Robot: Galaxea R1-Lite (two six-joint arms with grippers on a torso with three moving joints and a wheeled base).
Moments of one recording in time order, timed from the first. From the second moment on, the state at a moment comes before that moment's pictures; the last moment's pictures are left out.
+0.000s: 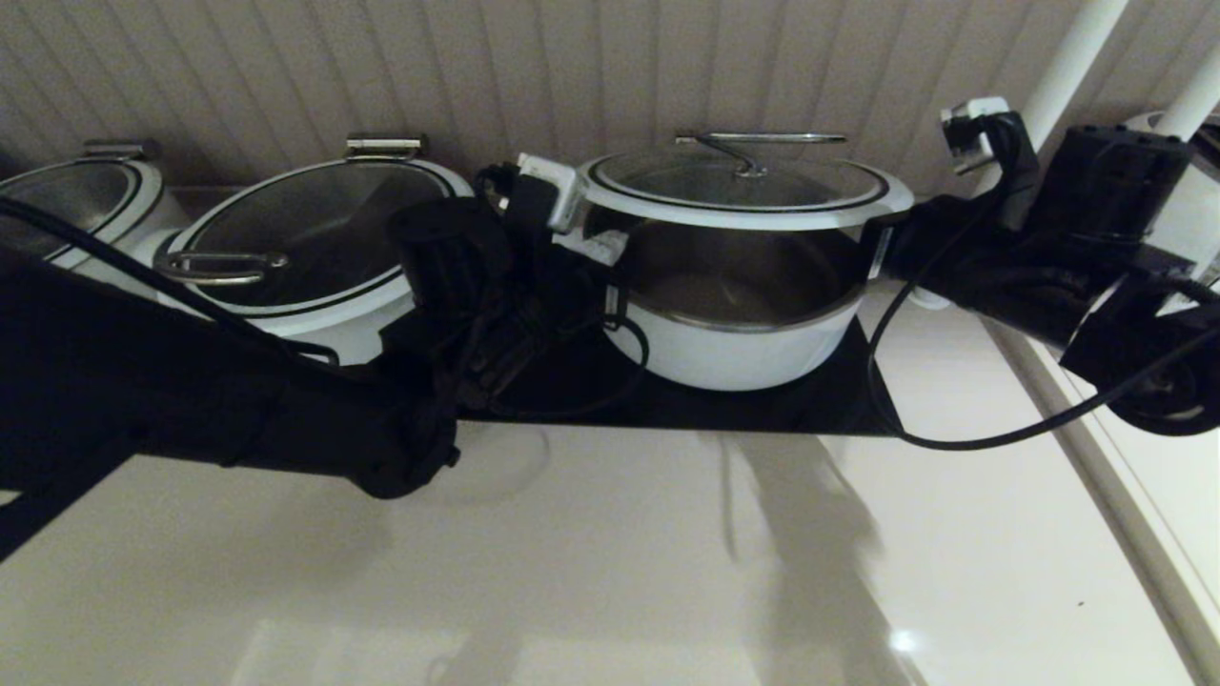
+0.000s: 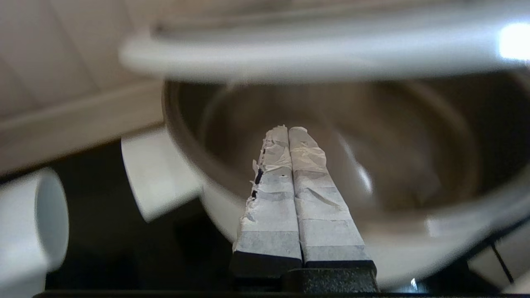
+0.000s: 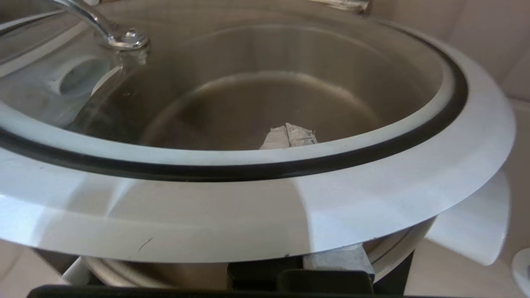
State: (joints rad) left arm -0.59 1.98 -1.13 -1.01 0.05 0.14; right arm 0.29 1.77 -1.11 -0.78 0.17 -0.03
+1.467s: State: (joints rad) left arm -0.34 1.20 -0.11 -1.01 0.29 0.18; right arm 0.26 1.77 -1.14 -0.78 0.16 -0.02
